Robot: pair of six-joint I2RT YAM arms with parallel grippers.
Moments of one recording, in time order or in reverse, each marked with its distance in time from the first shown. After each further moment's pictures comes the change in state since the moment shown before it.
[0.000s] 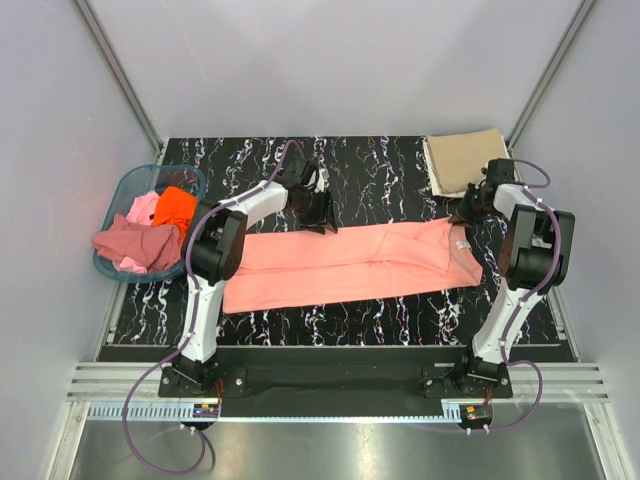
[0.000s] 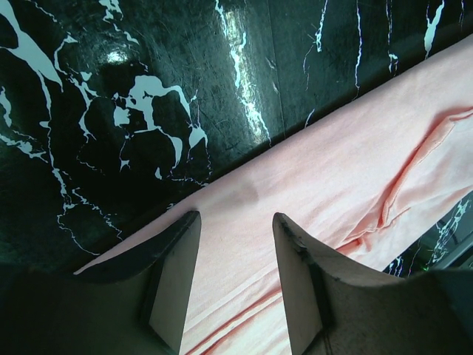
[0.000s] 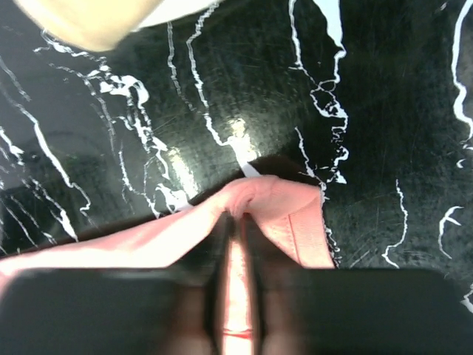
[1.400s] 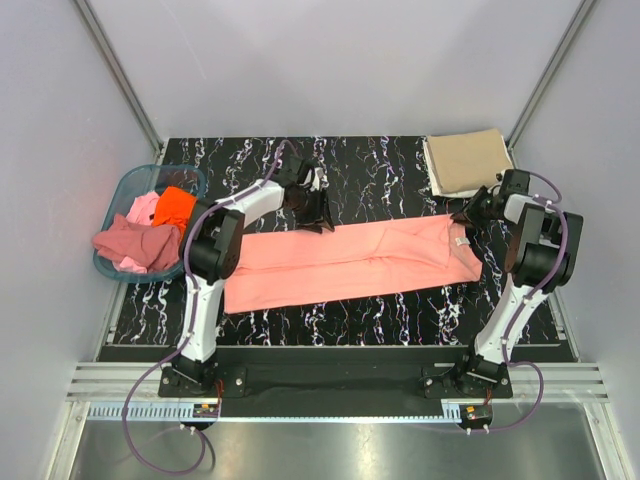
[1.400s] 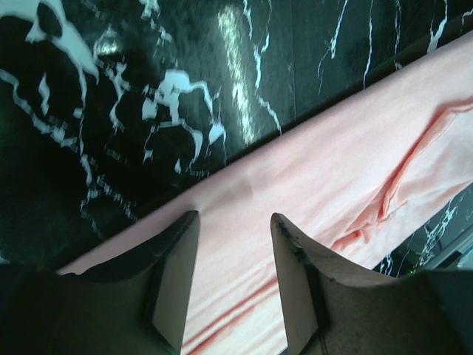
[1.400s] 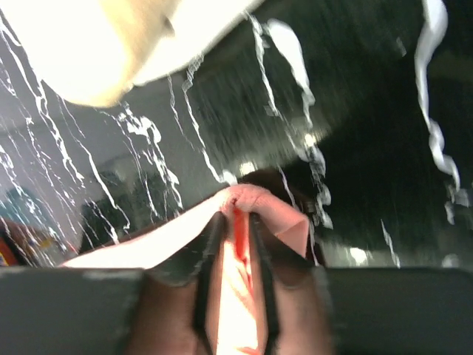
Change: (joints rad) left arm 0.021 -0.004 0.000 -0.002 0.012 -0.039; right arm -0.100 0.056 -0.060 0.193 -0.201 0.116
